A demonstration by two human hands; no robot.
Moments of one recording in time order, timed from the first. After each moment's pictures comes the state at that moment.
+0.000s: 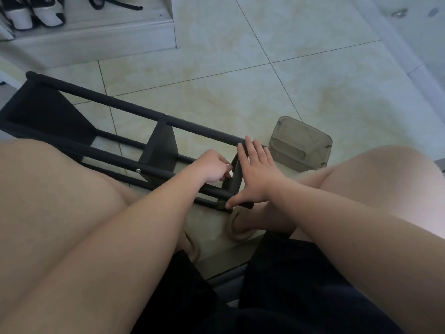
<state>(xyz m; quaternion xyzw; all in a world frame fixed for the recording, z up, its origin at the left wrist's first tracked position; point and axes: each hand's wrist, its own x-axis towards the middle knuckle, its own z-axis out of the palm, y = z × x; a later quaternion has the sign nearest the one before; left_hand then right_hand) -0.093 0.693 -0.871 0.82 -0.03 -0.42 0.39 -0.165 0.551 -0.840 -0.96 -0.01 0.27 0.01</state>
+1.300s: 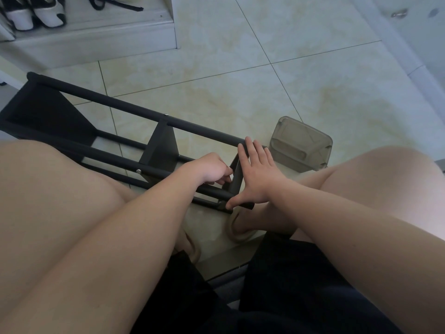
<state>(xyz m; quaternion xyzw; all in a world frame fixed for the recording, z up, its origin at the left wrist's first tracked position) -0.090 0.696 -0.867 0.80 -0.03 -0.48 0.36 -0.165 0.552 -0.838 -0.96 -0.02 0.27 0.01</state>
